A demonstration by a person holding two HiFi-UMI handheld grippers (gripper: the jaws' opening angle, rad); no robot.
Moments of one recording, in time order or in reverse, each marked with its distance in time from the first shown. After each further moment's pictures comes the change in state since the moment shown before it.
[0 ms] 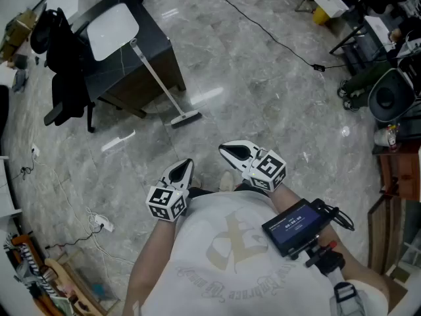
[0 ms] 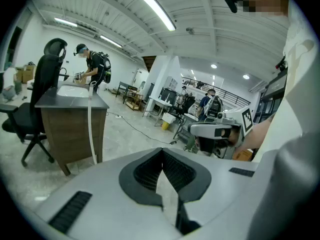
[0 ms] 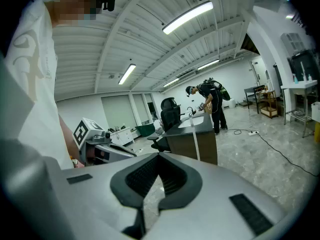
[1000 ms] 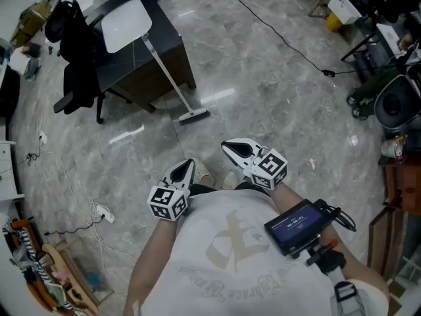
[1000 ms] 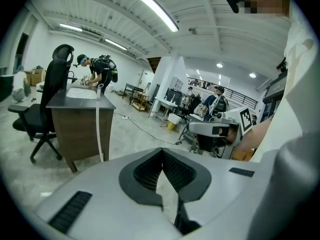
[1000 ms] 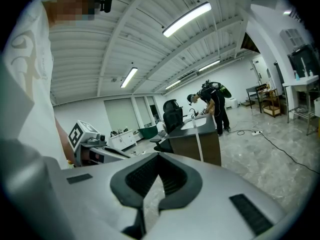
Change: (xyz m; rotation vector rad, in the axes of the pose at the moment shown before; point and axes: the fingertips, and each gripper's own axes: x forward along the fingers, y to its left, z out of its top) left arm -0.018 -0.009 -0.012 -0.016 -0.007 0.076; right arm -0.003 0.005 -0.002 0.017 -0.031 0.029
